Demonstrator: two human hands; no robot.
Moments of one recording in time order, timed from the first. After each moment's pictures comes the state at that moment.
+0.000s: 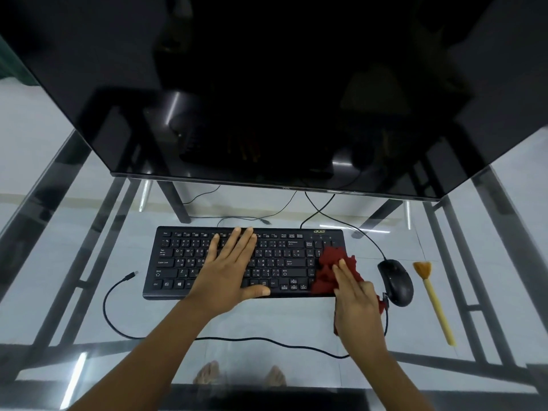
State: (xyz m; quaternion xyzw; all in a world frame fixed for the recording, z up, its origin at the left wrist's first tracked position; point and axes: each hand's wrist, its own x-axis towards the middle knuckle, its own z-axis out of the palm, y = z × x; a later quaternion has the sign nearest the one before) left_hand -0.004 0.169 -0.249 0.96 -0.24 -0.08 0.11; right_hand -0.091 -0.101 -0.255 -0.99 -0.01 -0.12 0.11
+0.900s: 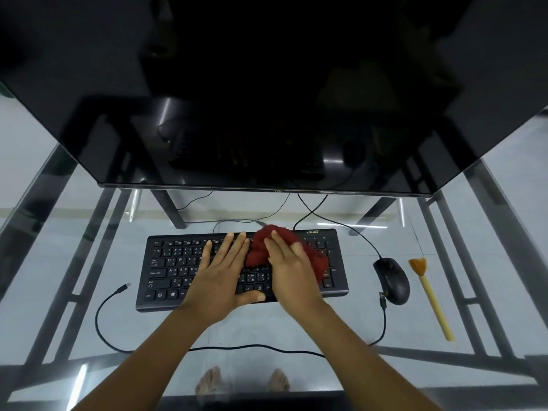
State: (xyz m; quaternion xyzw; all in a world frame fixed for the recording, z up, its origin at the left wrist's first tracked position) left_hand -0.002 0.169 -0.251 0.96 -0.24 -0.06 0.12; right_hand -0.012 -0.011 -0.243 -0.98 -0.08 -0.08 0.18
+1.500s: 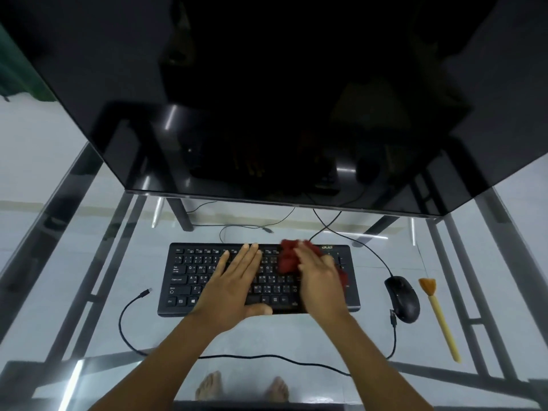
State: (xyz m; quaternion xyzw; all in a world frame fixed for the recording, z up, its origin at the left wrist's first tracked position) left_hand -0.001 0.187 -0.241 0.96 -0.25 -0.10 0.11; right_hand -0.009 -0.023 -0.225 -0.98 0.00 -0.05 0.21
